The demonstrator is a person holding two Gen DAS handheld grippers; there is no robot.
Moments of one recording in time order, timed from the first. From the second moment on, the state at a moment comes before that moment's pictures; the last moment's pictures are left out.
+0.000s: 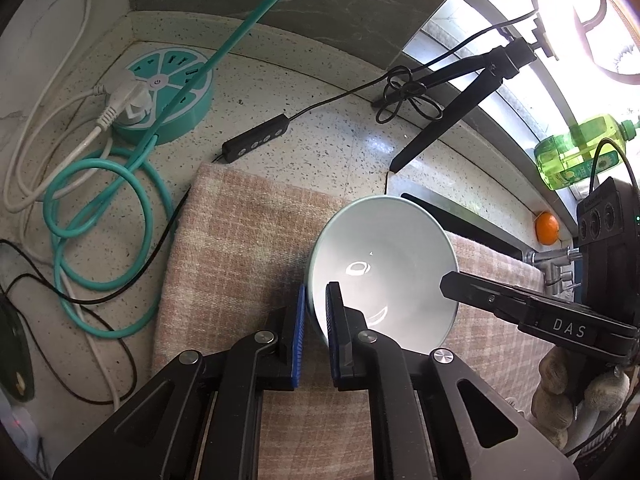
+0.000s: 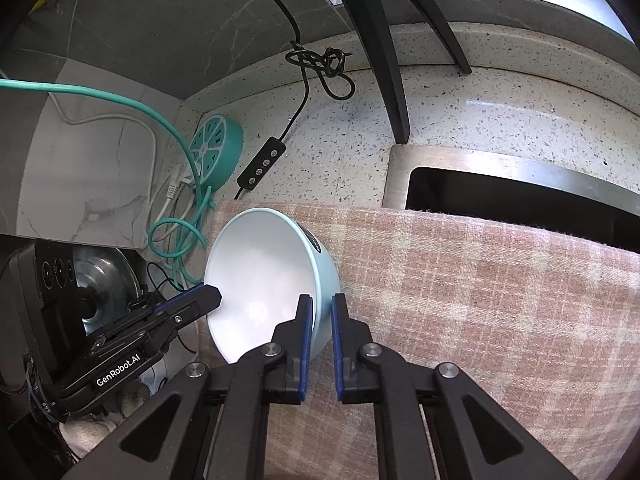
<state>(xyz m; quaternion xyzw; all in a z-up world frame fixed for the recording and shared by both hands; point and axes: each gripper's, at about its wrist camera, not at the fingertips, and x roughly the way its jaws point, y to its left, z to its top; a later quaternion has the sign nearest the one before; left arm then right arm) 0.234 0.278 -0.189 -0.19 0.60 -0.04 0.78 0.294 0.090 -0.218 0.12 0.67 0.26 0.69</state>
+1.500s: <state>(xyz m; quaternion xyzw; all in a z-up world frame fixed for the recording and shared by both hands) 0.119 0.249 -0.101 -0.16 0.54 -0.09 0.82 0.177 0.045 -0.115 0.14 0.63 0.27 0.71</state>
